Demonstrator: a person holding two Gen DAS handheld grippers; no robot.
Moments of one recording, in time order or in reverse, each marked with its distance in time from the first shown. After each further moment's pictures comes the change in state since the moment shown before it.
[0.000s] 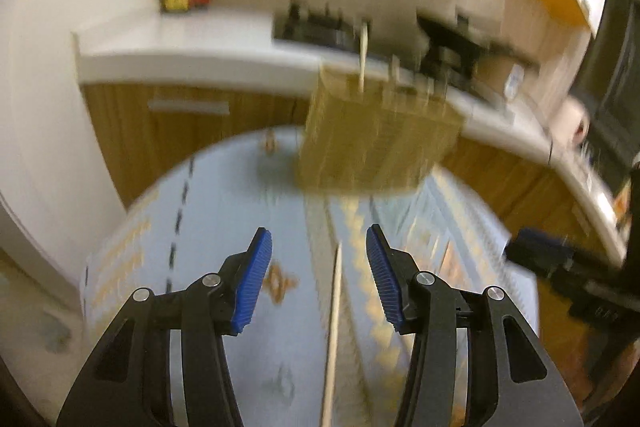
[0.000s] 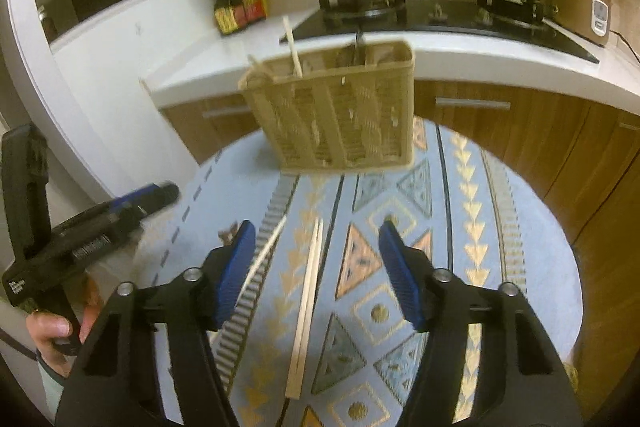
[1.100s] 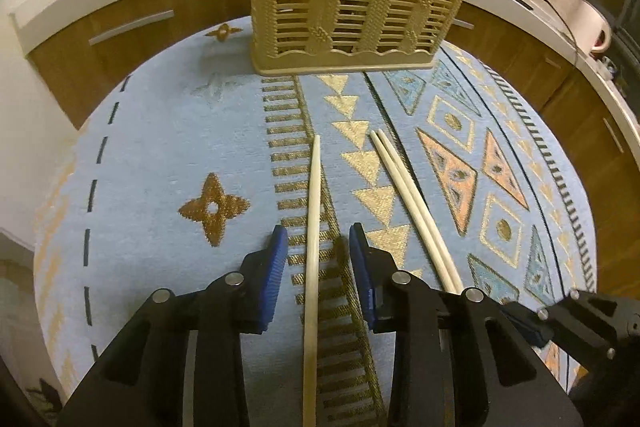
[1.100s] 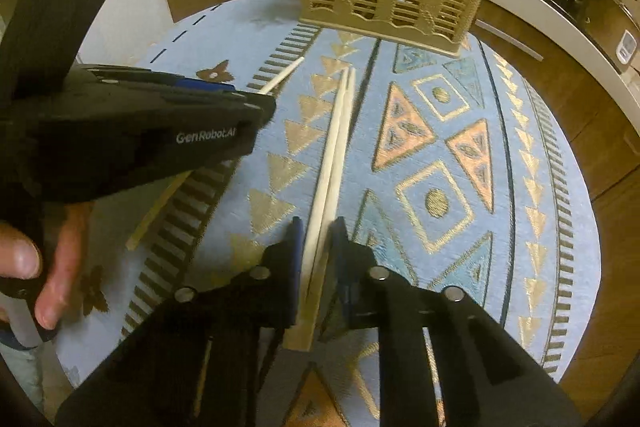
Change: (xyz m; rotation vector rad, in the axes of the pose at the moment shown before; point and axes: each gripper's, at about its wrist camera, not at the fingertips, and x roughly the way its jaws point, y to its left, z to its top) left arm 0.093 -0.032 -0.042 0.118 0.244 0.078; right arm 0.074 0.041 -0.096 -0.215 0.230 -0.142
